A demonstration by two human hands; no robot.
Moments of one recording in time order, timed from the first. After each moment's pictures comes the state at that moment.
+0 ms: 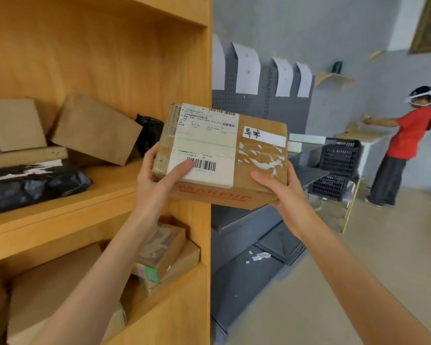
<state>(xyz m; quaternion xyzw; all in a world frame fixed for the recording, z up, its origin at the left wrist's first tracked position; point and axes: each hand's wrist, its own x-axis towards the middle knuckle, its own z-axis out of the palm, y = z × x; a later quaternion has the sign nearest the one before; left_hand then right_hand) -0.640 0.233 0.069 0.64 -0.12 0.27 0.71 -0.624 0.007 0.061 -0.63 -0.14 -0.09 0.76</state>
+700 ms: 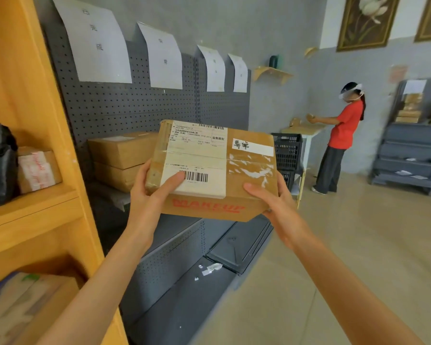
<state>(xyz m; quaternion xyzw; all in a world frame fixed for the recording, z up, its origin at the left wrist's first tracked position) -0.460 -0.027 0.039 0.64 -0.13 0.17 0.74 -0.485 -0.247 0.027 -0.62 -0.07 -0.16 0.76</state>
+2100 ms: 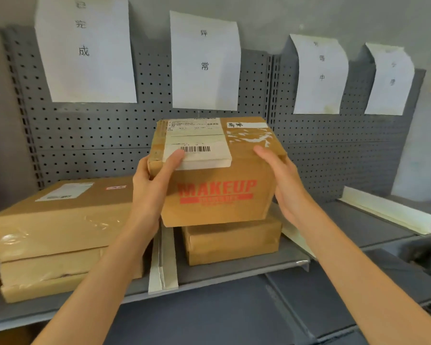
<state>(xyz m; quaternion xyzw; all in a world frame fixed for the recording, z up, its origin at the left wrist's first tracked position) 0.042 -0.197 0.116 0.60 0.10 0.43 0.66 0.154 -0.369 0.125 -0.58 -0.28 0.04 0.76</state>
